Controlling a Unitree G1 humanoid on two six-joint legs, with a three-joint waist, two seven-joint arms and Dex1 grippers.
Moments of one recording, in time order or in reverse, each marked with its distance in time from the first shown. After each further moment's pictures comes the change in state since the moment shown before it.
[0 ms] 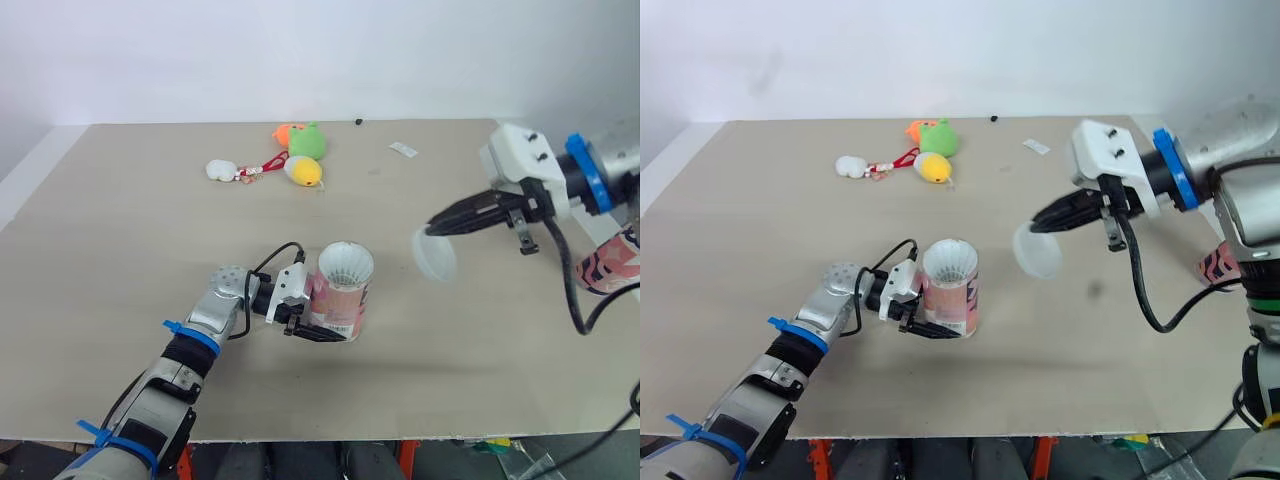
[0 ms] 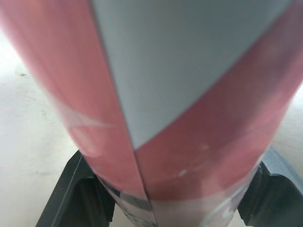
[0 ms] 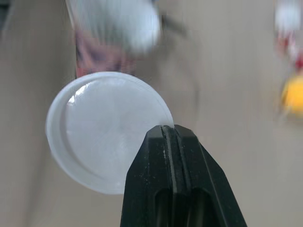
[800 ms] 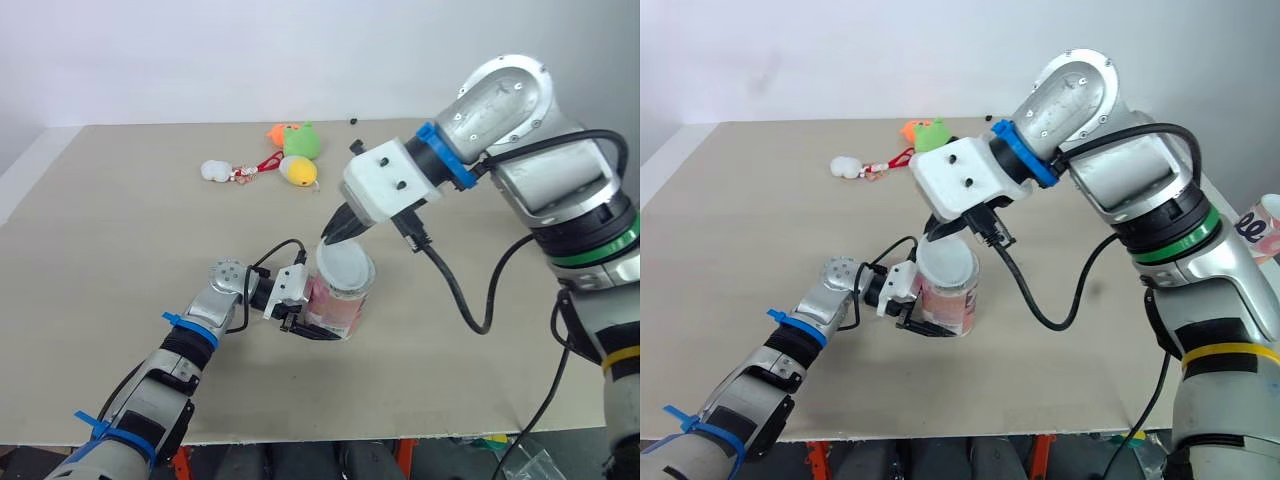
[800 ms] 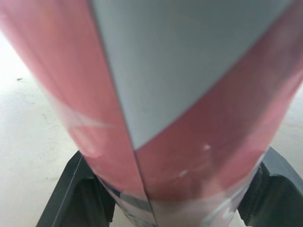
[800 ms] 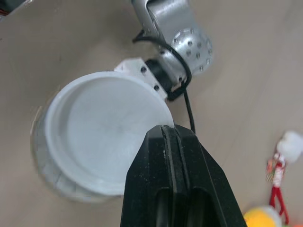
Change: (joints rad) left arm -0.027 0.016 -0.016 0.034 0.026 -0.067 0.003; right arm -0.238 0.311 0.254 0.031 -0.172 -0.260 0.002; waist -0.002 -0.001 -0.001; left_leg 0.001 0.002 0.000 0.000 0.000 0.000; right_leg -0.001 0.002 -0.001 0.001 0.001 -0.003
